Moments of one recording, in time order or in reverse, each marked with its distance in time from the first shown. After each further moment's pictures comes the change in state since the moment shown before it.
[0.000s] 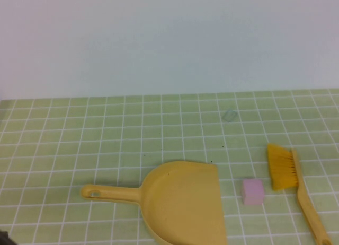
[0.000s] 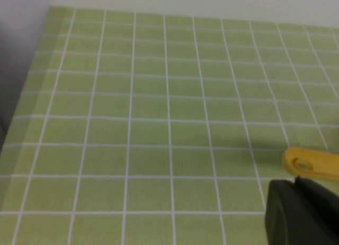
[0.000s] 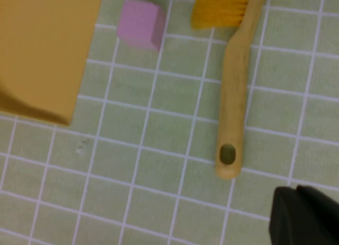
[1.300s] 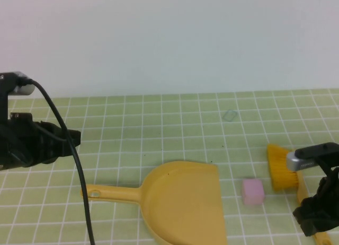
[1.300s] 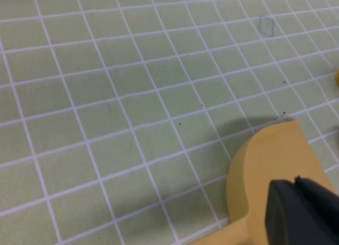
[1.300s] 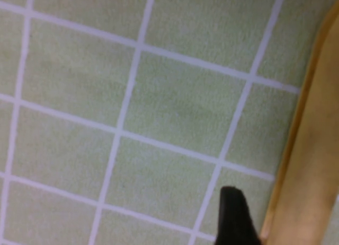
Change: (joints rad) right arm 0.314 0.626 -0.013 -0.184 -0.324 0.211; left arm 0.000 0.733 -0.403 -0.803 0.145 0.859
